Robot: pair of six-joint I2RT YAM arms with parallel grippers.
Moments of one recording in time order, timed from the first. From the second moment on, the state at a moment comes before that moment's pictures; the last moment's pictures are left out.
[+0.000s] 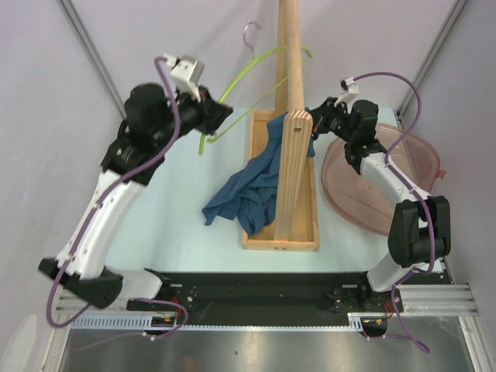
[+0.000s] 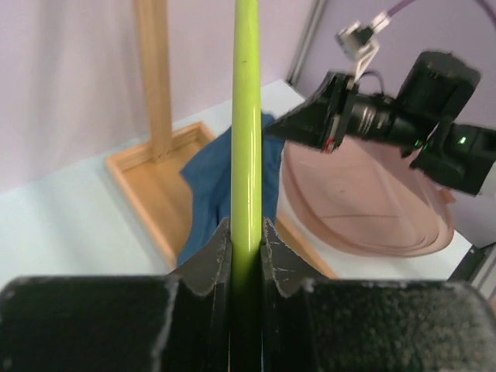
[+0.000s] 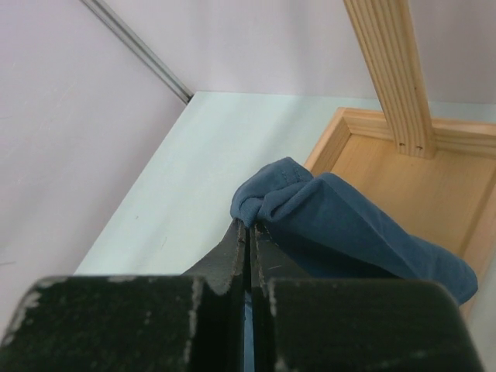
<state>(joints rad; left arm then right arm) -0.49 1.25 1.64 -0.48 0.22 -0.17 0.18 1.61 1.25 0.31 -0.49 0.50</state>
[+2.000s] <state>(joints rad) -0.44 1.64 1.88 -0.47 0.23 -0.17 0.12 1.61 1.19 0.39 -0.54 0.55</state>
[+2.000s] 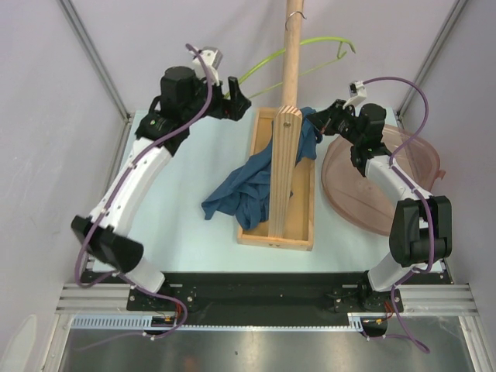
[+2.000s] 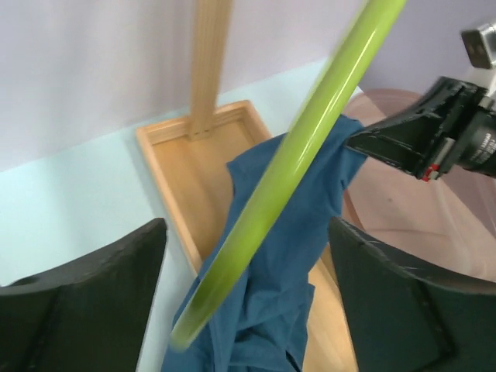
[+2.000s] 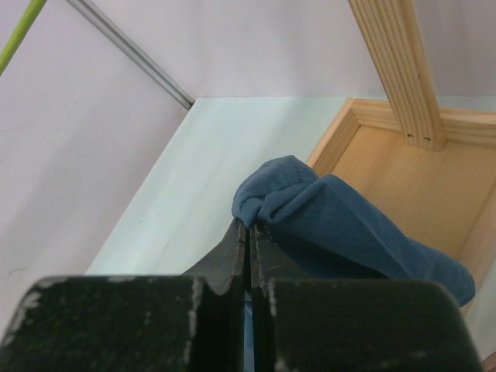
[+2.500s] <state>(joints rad) -0.44 0.84 1.03 -0.28 -0.15 -0.36 0.19 1.61 1.23 0.30 -0.49 0.52</state>
